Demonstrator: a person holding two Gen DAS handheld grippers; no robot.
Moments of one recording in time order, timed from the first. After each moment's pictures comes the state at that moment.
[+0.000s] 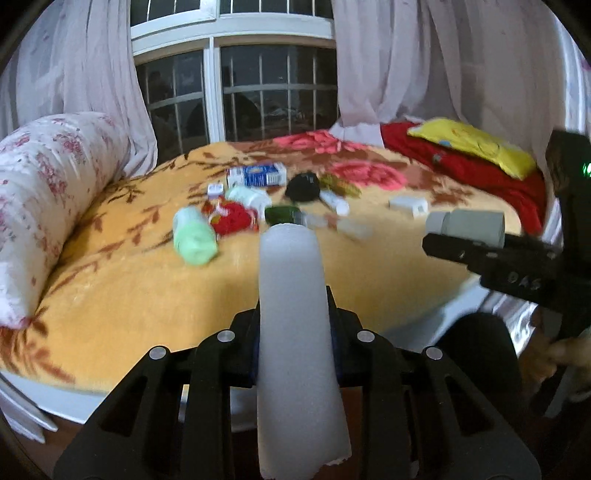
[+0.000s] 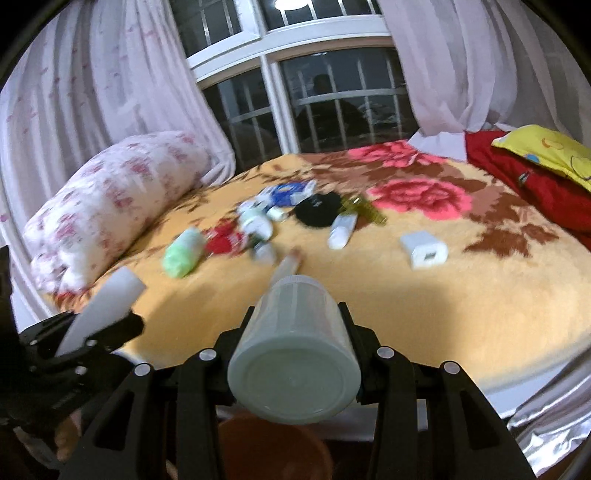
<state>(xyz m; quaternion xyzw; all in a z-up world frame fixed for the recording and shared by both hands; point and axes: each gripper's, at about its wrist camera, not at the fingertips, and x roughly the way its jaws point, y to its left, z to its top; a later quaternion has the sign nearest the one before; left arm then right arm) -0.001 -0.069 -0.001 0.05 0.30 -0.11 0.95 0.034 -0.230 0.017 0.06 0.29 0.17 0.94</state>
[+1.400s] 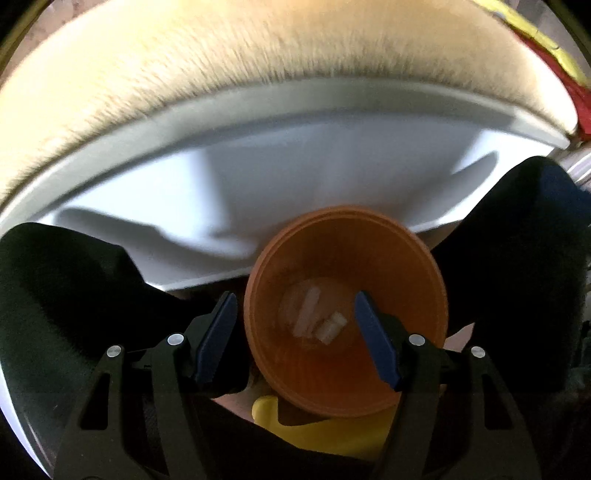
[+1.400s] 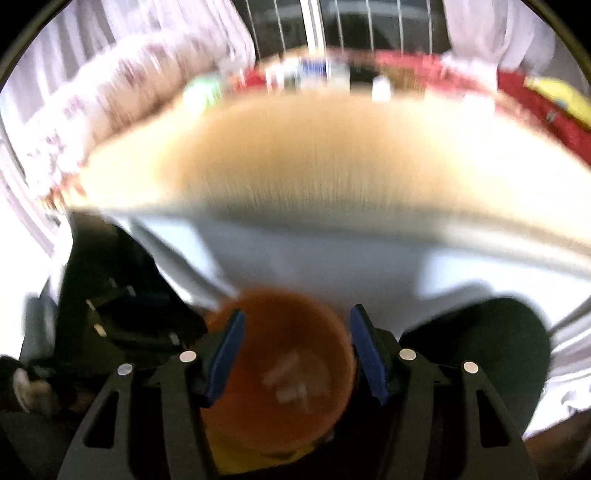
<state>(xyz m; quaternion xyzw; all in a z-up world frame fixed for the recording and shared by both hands) 0.004 -0.036 -0.126 0.03 0.56 -0.09 0.83 -0.016 -0.193 -0.059 -0.01 0.41 0.18 0.89</state>
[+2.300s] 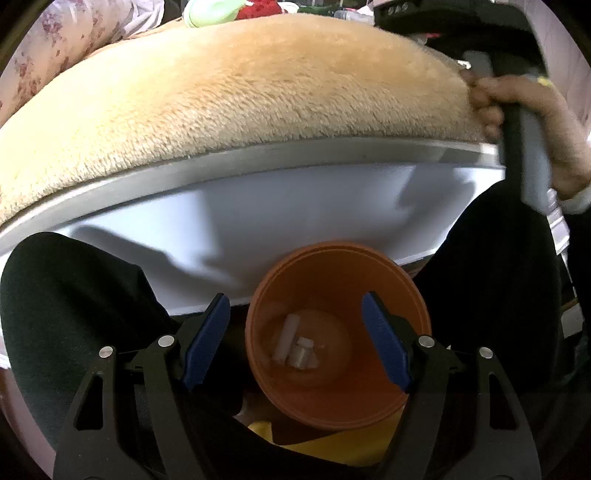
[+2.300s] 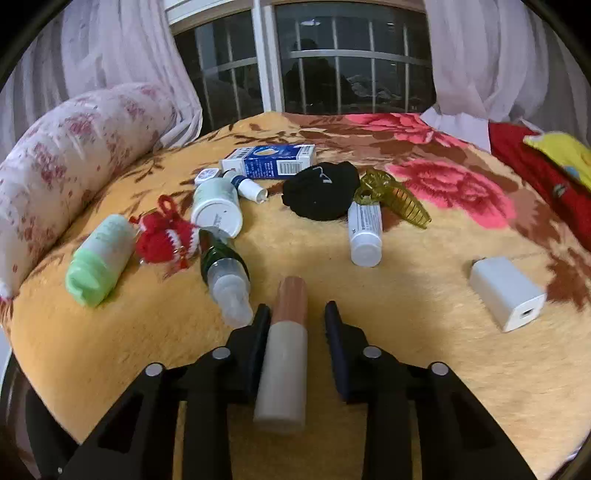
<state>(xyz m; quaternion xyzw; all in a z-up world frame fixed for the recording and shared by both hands) -0.008 -0.025 -0.105 0.00 0.49 -0.11 0.86 0.171 -0.162 -0.030 0.01 0.34 0.10 0.94</state>
